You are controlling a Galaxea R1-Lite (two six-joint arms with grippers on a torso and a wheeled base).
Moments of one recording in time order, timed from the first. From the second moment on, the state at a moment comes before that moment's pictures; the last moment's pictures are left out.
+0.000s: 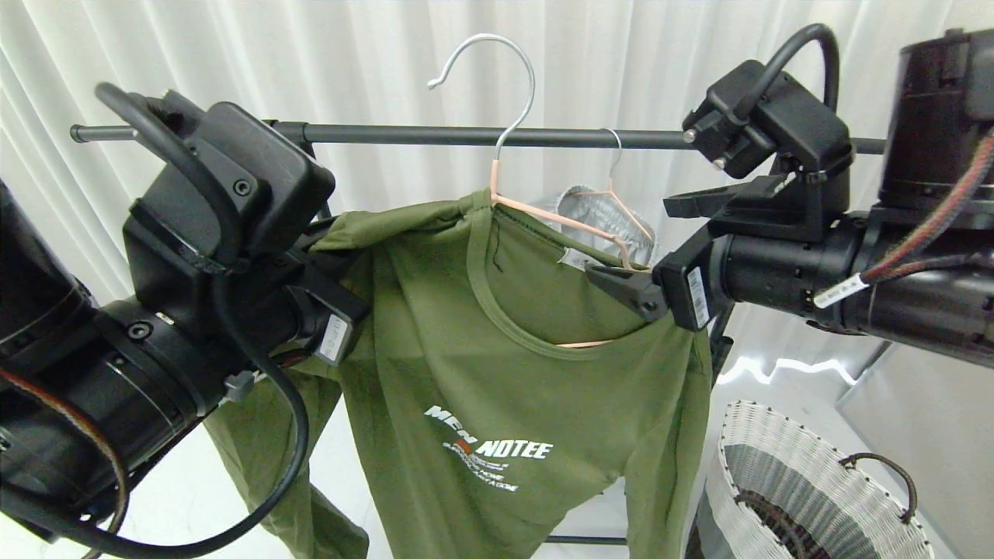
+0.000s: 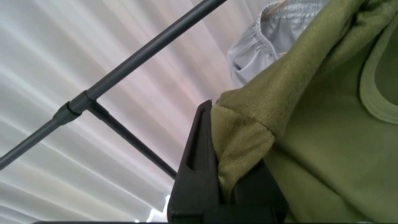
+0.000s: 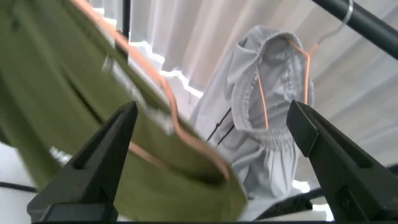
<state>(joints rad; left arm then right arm) -0.72 1.33 -0.71 -0.69 0.36 0.67 0.91 1.54 -1.21 -0.16 -0.22 -0.27</state>
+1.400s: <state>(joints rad) -0.75 1.33 -0.71 -0.69 0.36 0.67 0.89 1.63 -1.26 -0.16 -0.23 -0.30</state>
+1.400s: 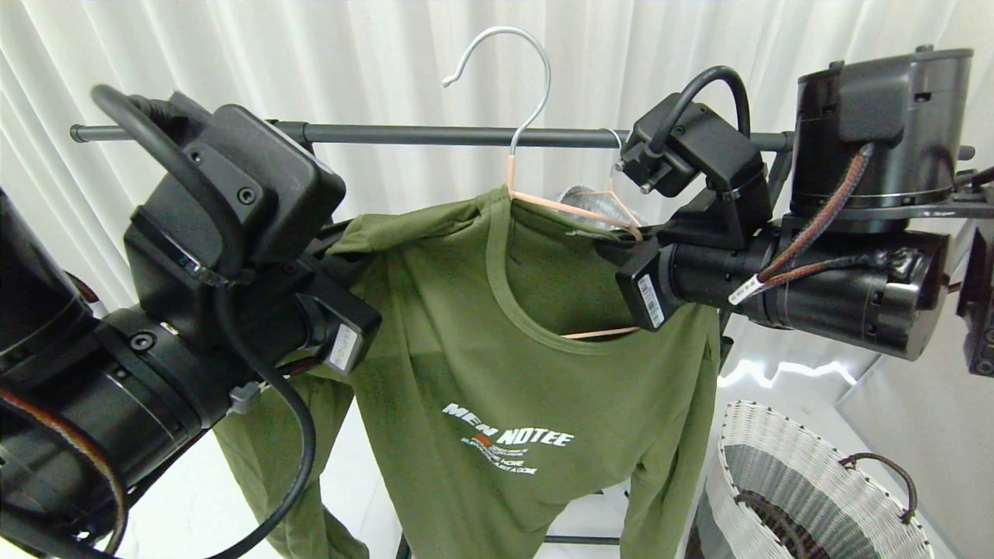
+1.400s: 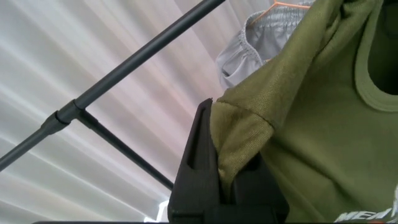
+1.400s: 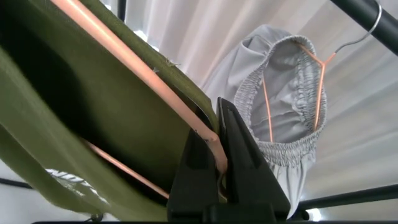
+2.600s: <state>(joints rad) -0.55 1.28 -0.52 -0.69 0.33 0.53 0.88 1.49 -1.16 -0.23 -0.23 -0.34</state>
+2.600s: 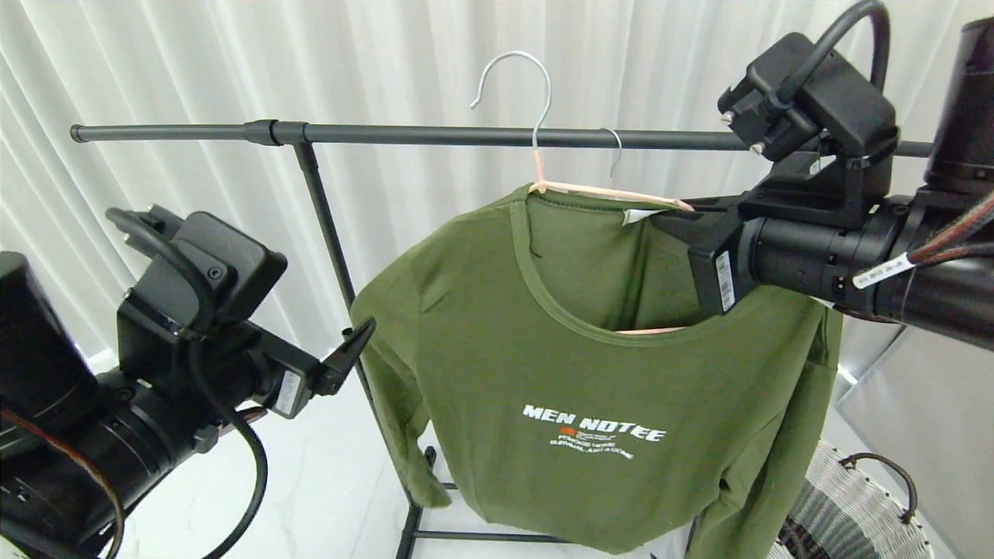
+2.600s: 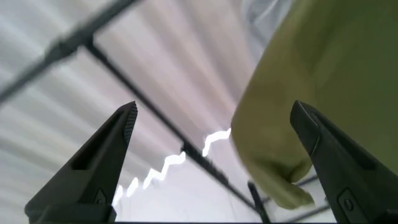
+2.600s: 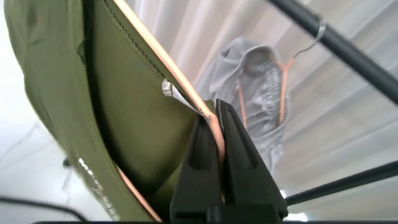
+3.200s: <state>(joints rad) -0.30 1.31 -0.41 -0.69 0.02 0.43 0.91 1.39 -1.08 -0.31 -0.20 -0.37</state>
